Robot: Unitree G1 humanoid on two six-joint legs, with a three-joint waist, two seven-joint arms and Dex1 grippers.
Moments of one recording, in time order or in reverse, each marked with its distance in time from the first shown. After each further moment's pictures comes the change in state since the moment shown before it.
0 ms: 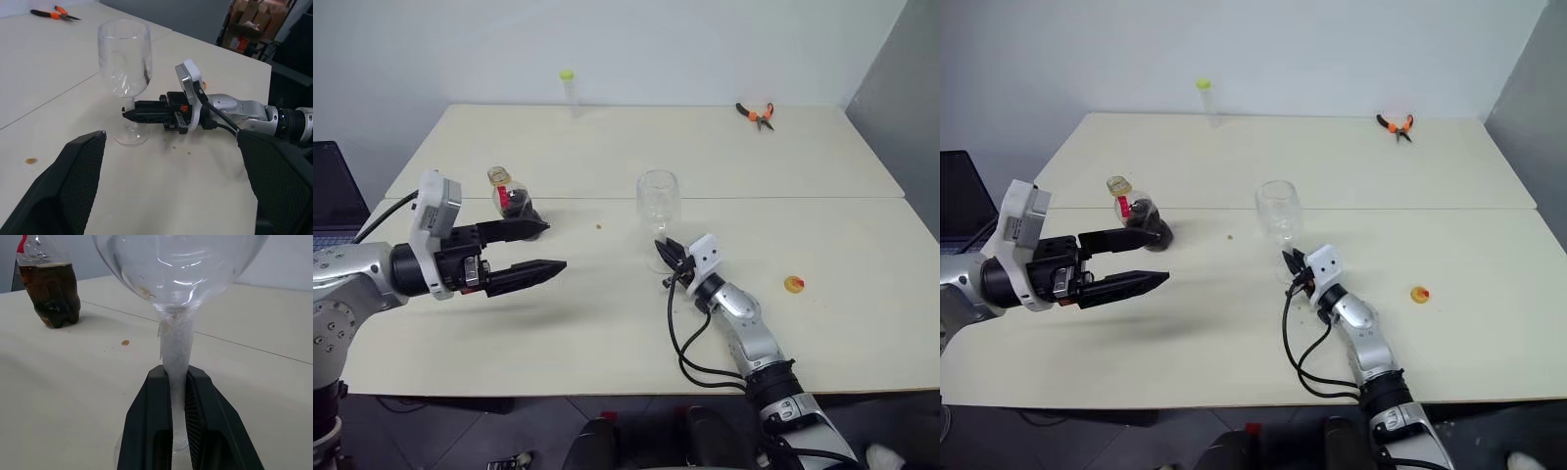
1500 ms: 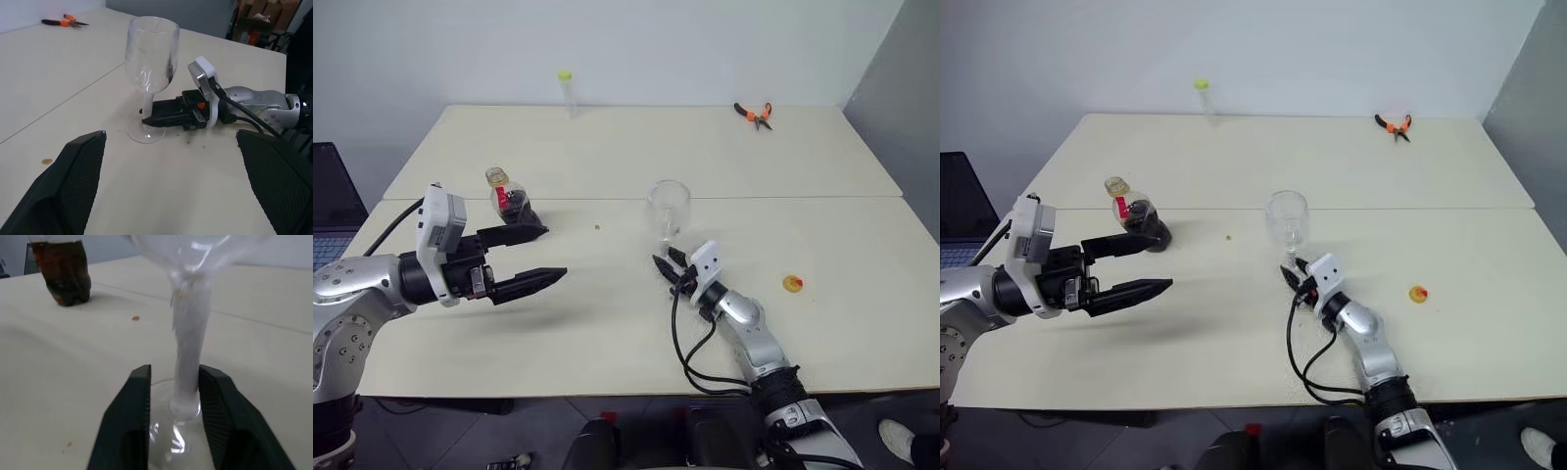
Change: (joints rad) left arm 0.049 -0.067 -0.028 0.013 0.118 -0.162 -0.039; right arm 0.040 -0.020 0.011 -0.002 0.007 0.035 0.059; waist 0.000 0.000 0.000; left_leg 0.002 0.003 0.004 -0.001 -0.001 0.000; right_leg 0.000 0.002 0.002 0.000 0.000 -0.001
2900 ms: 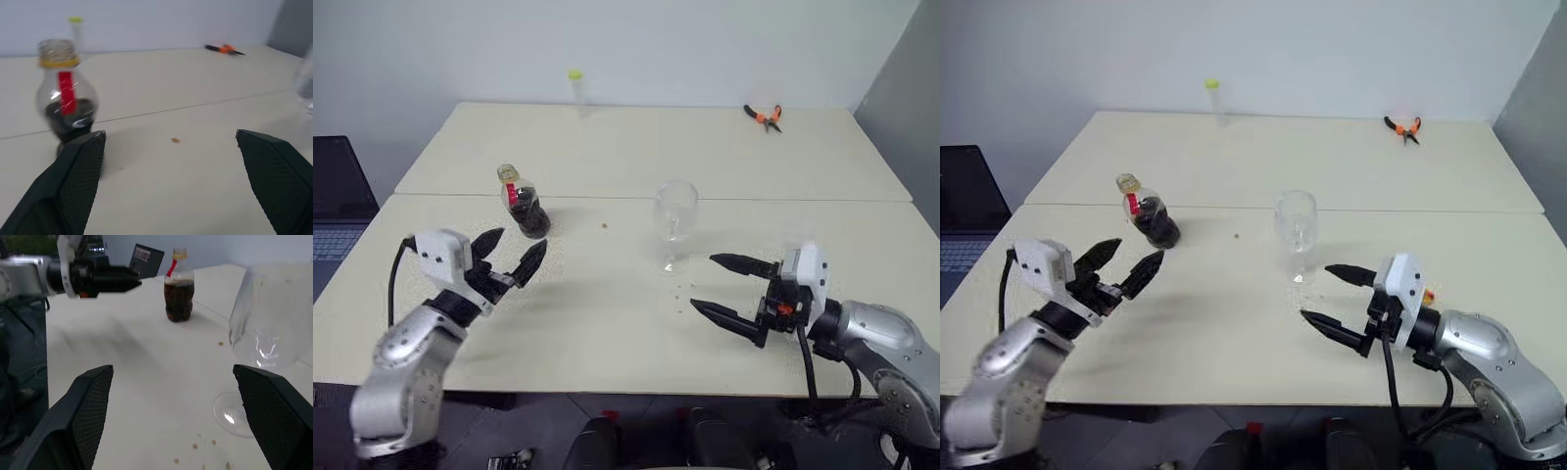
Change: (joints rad) left arm 0.166 -0.518 -0.008 -0.026 0.349 -0.289 0.677; right arm 0.272 -0.566 -0.228 -1.105 0.602 0.779 0.184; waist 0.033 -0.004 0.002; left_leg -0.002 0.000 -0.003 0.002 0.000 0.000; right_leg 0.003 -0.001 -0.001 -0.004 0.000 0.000
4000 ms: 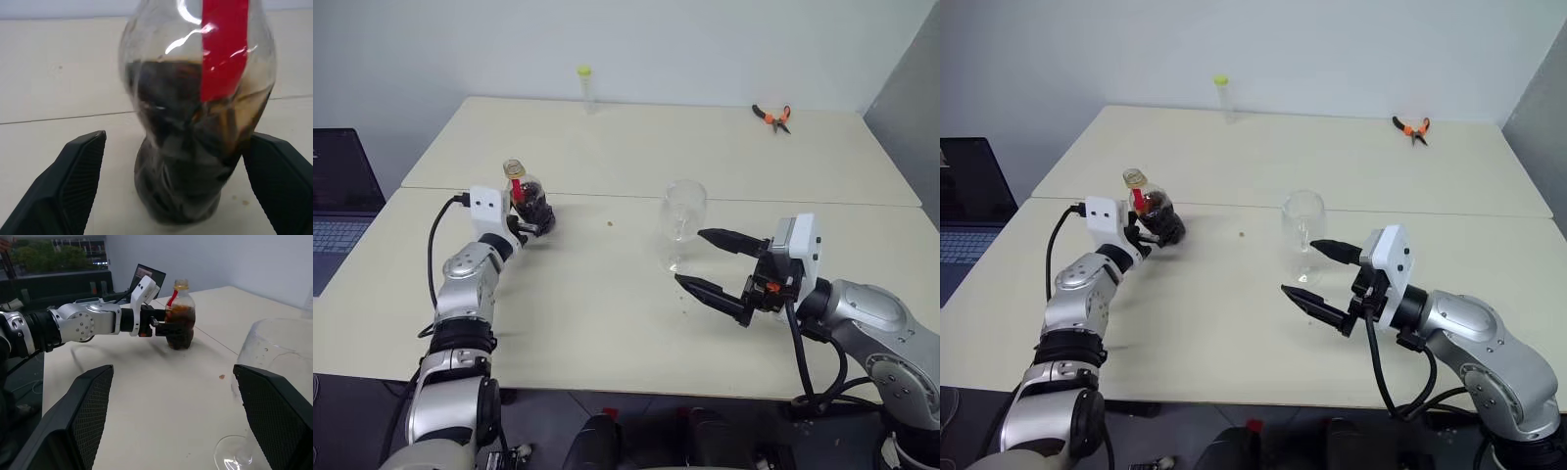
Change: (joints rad) left arm -0.665 0.057 -0.142 1.050 0.249 -0.327 -0.048; right arm -0.108 0.021 0.045 -0.035 0.056 0.063 -0.134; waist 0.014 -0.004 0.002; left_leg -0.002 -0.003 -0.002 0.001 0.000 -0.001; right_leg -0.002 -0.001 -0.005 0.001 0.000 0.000
